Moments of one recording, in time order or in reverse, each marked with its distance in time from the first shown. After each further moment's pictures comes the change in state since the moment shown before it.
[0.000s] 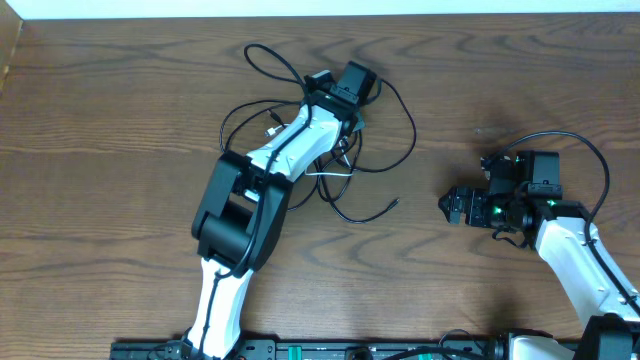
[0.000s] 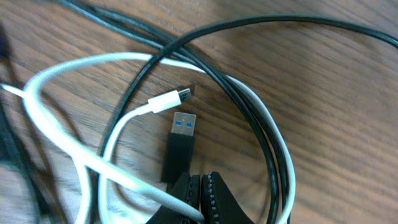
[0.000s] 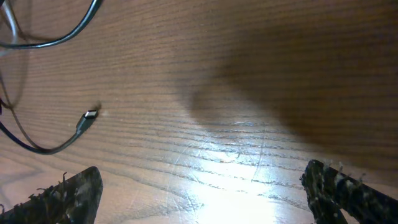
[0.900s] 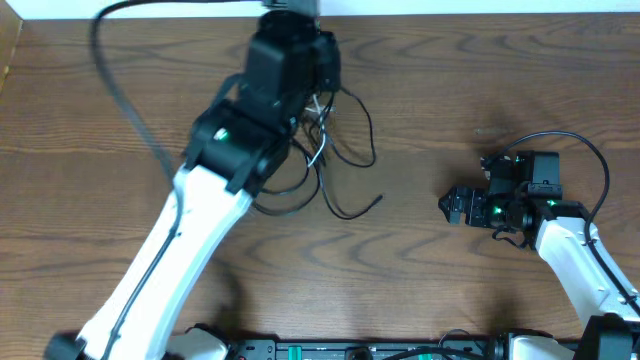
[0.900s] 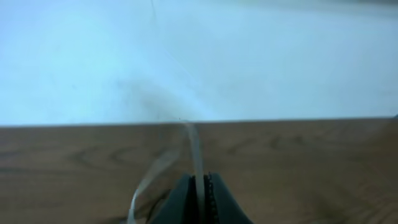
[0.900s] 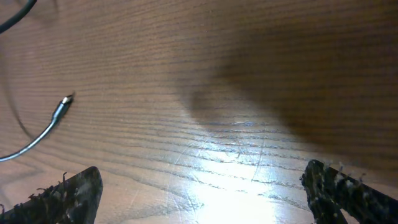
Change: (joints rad) left arm 0.000 -0.728 -0.002 0.058 -0.001 0.571; right arm 0.000 0.000 0.000 0.000 0.000 0.000
